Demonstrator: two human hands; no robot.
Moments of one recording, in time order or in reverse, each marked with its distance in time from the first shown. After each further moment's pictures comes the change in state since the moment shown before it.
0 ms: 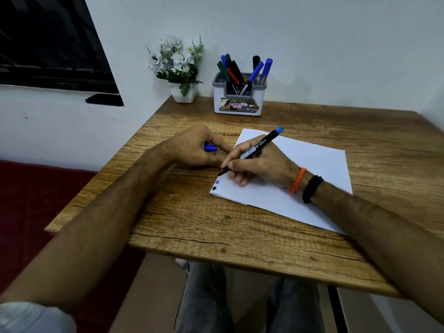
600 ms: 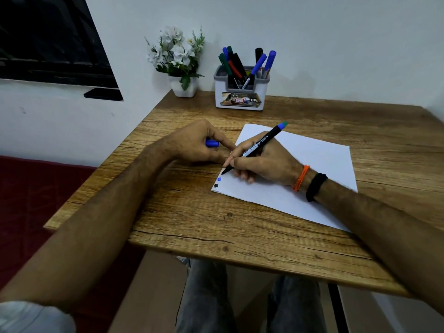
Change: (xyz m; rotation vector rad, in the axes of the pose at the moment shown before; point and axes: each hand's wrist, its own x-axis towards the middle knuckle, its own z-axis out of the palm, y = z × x) left_hand 0.001 -0.002 0.001 -0.016 -0.008 -0.007; right_hand 0.001 0.004 0.001 -0.108 0.046 -0.018
